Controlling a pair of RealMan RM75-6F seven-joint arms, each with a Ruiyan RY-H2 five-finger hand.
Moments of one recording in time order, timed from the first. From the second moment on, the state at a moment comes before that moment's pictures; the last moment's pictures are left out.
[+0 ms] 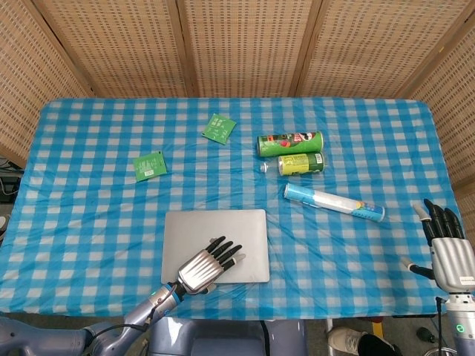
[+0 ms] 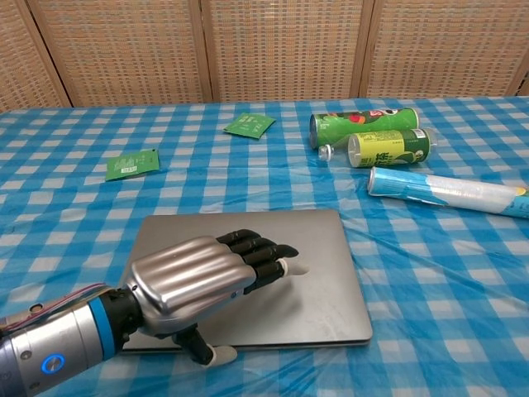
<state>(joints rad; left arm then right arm) -0.62 -1.78 0.00 -1.51 1.52 0.92 0.56 0.10 -1.14 0.09 -1.52 -1.51 1.50 0.07</state>
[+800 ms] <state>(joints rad) -0.64 -1.75 -0.03 -1.56 1.50 0.97 0.64 0.10 -1.14 0.09 -1.52 -1.51 1.49 0.07</state>
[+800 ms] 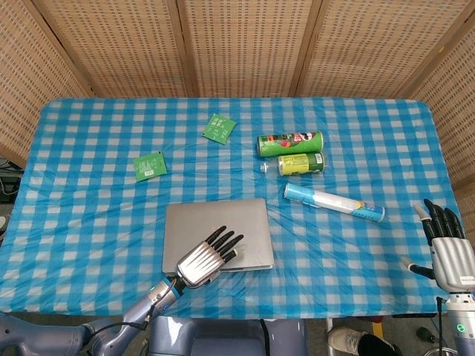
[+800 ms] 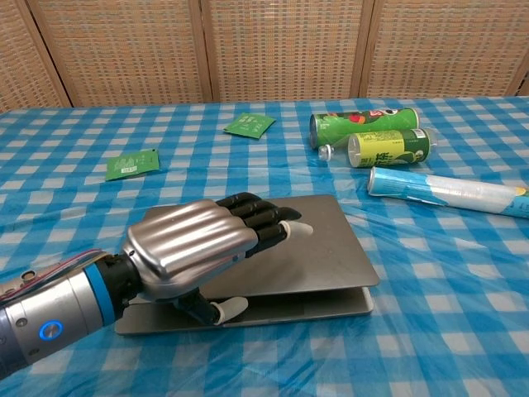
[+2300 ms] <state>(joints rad) -0.69 -1.76 -0.16 -1.45 1.38 1.07 0.53 0.15 -1.18 0.06 -1.49 -1.61 1.46 0.06</state>
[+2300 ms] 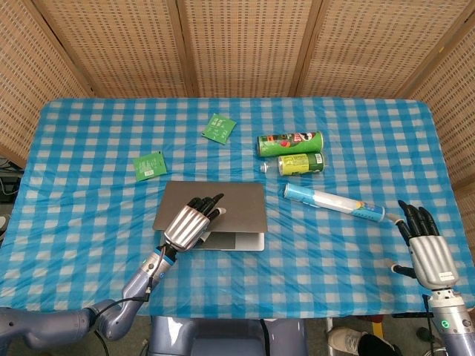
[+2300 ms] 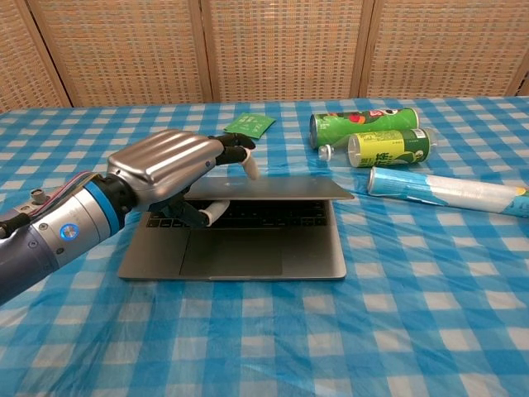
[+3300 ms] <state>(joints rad) -0.74 -1.69 -0.18 -1.53 1.34 1.05 0.53 0.55 -1.36 -0.05 -1.51 -1.84 0.97 0.05</state>
